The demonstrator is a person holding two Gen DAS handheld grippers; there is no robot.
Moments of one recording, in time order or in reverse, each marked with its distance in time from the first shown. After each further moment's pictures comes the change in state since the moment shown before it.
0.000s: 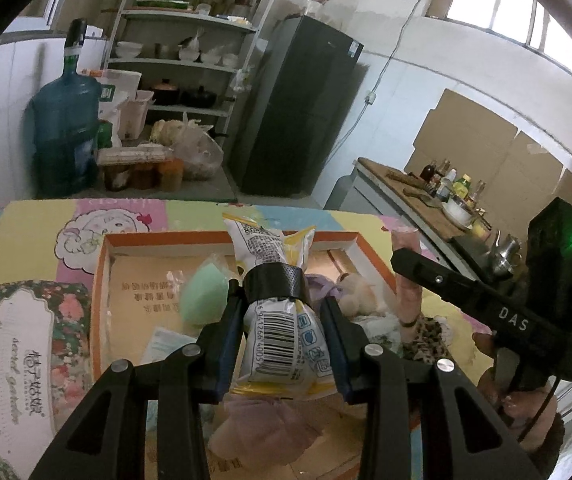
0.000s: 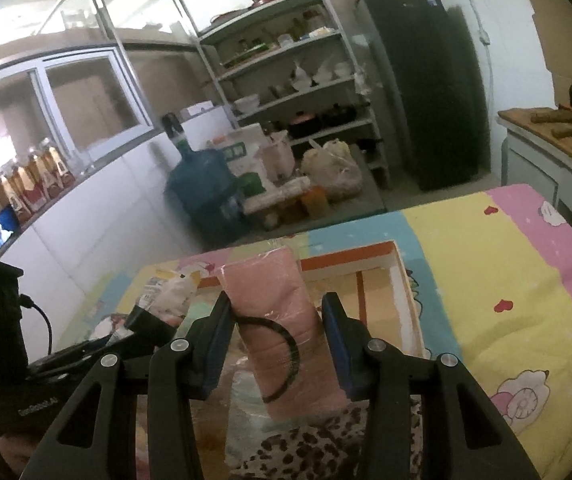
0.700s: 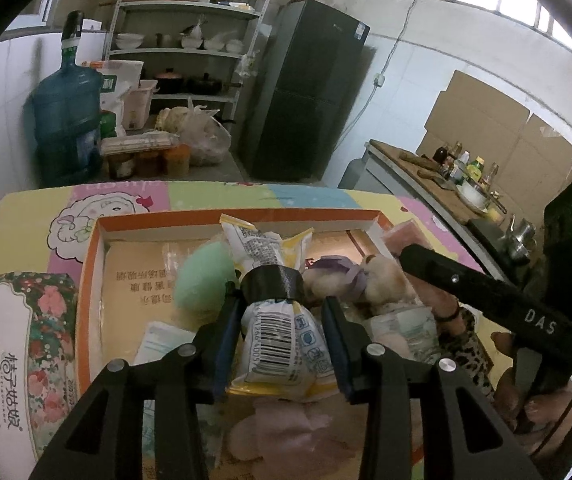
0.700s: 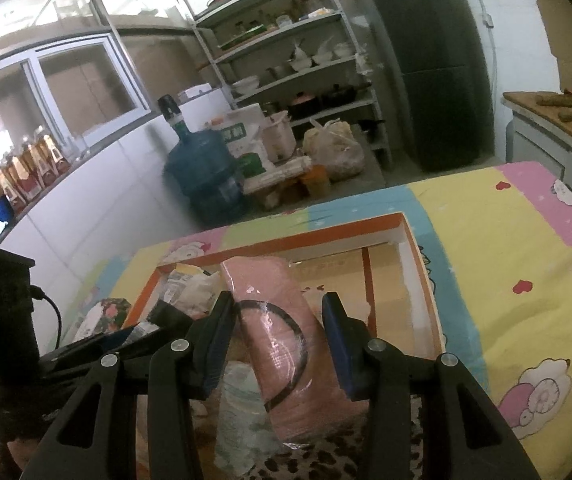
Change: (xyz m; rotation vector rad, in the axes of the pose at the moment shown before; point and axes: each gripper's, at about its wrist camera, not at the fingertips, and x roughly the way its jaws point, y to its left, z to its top) left arm 0.025 0.002 -0.008 0.021 0.053 0.044; right arm 0.019 -0.005 -0.008 0.011 0.060 0.013
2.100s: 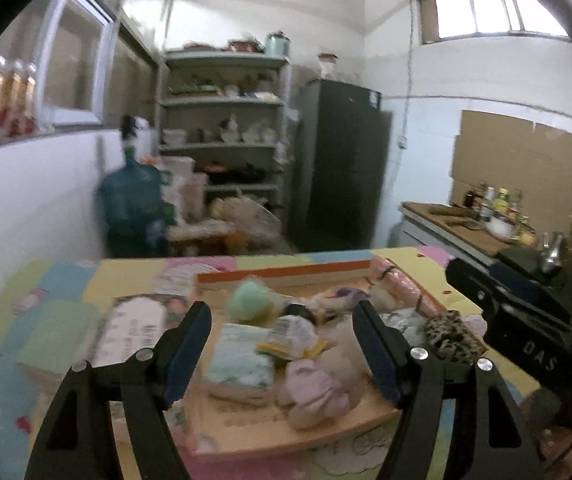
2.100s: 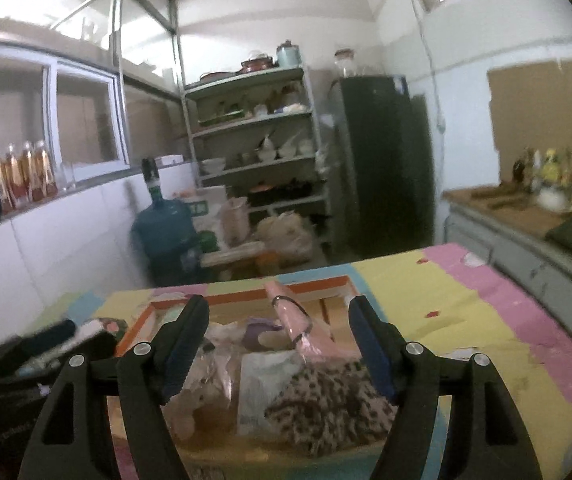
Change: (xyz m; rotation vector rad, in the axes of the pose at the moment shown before) left arm -0.118 -0.042 -0.055 0.111 -0.353 0.262; right arm -0.105 0.080 -0.069 -0.160 -0.370 -0.300
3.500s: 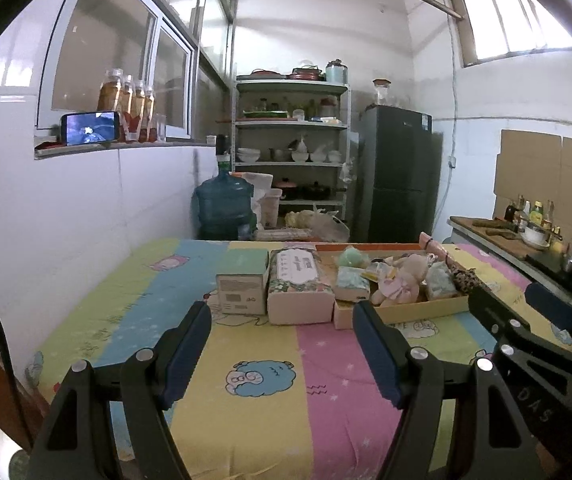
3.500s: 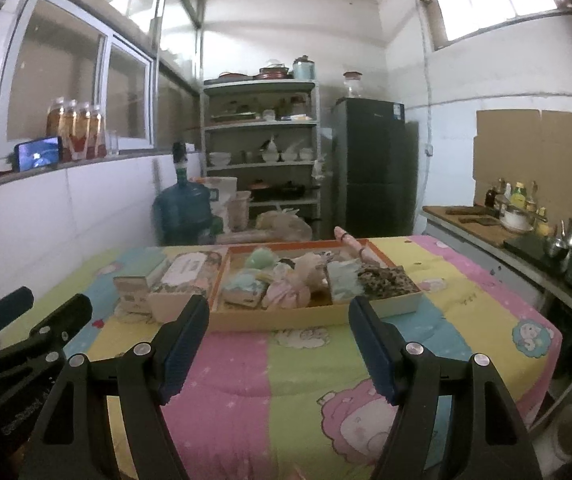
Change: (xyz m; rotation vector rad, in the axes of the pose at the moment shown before) left arm -0.205 0.068 -0.069 -0.050 -0.060 0.203; right arm -0.183 0.145 -0.071 -0.076 0.007 -0.051
